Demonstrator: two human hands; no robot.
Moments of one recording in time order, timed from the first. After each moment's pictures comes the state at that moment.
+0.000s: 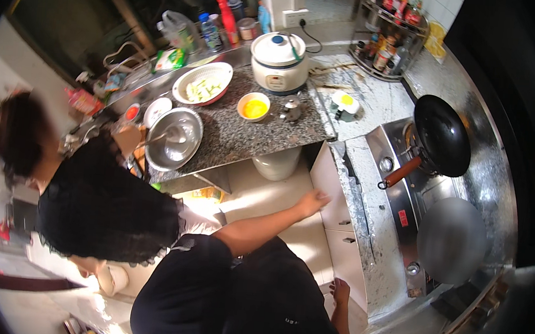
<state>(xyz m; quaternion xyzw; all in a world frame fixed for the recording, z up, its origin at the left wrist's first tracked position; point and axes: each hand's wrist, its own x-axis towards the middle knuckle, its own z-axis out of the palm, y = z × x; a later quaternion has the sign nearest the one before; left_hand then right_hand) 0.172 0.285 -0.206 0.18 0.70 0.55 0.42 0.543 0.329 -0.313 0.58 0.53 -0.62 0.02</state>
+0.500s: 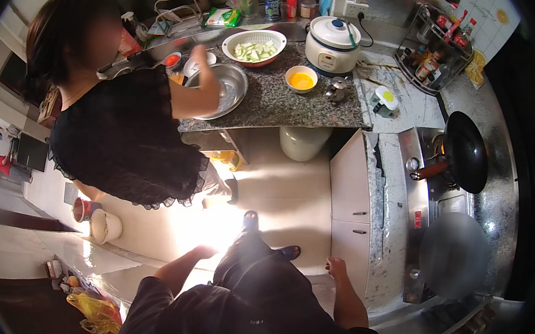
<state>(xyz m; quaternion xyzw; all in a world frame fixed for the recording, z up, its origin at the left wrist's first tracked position) 0.399 -0.235 -0.402 0.15 0.88 0.27 0.37 0.506 0.331 -0.374 0.40 0.69 -0.56 0.23</state>
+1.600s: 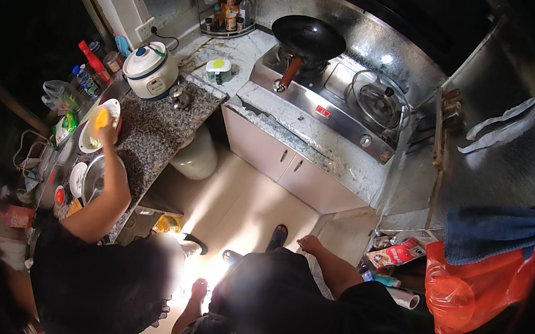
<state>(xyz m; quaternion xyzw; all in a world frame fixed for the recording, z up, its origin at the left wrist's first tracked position) 0.277 -0.227 -0.367 -0.04 0.78 0.36 0.51 0.586 0.183 -0.419 0.23 0.94 -0.20 0.16</state>
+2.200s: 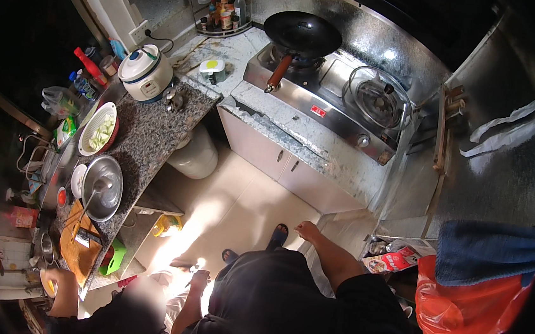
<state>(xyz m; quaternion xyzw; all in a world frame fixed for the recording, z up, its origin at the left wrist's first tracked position) 0.280 -0.160 -0.336 -0.01 0.77 0.40 0.49 0.559 0.230 -0.356 0.49 0.75 -0.43 0.09</state>
